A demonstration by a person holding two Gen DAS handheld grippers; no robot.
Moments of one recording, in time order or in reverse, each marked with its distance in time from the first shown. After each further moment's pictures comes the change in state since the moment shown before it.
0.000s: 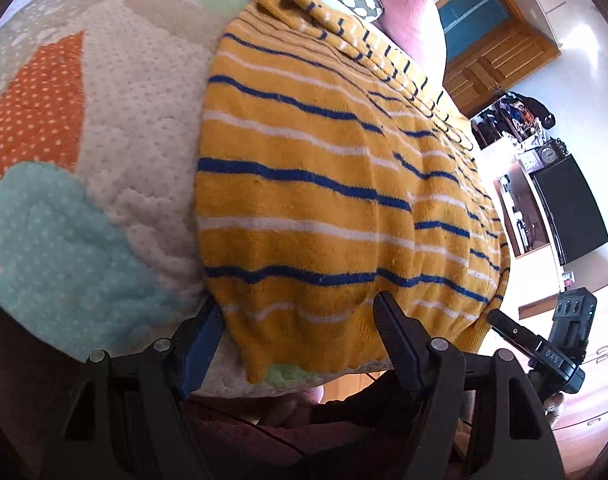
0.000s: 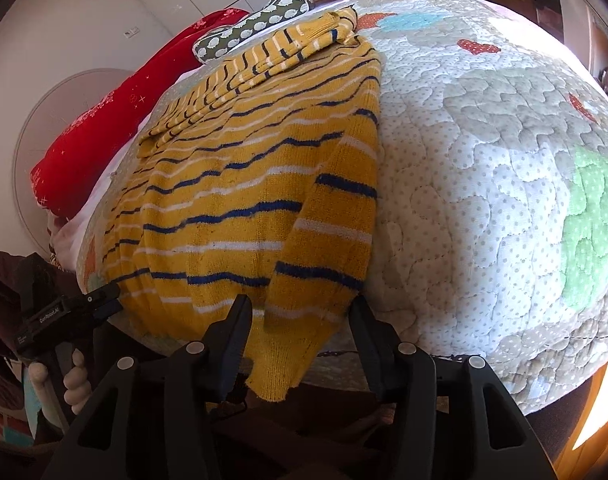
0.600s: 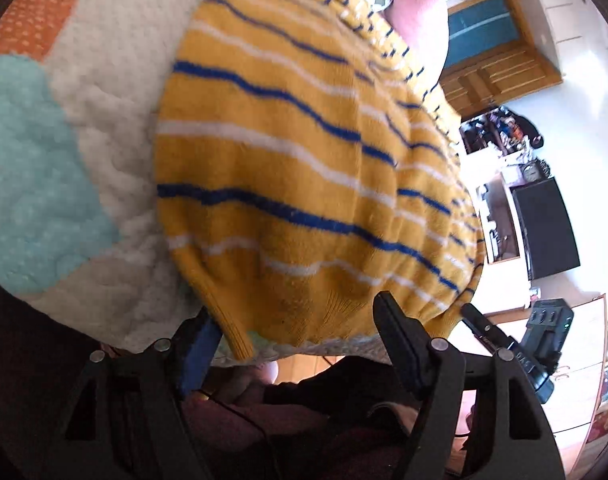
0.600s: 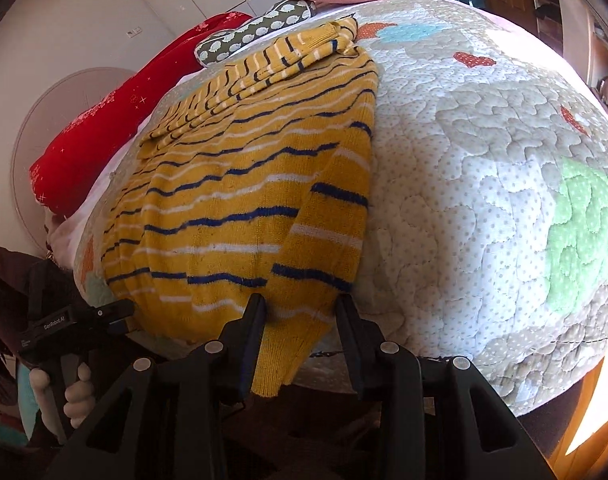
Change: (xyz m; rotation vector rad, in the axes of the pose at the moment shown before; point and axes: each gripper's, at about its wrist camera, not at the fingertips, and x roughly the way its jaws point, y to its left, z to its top) left arm 0.007 0.002 -0.035 -0.133 0.035 -0.135; right arm -0.009 0.000 -0.002 -0.026 -0.022 -0.015
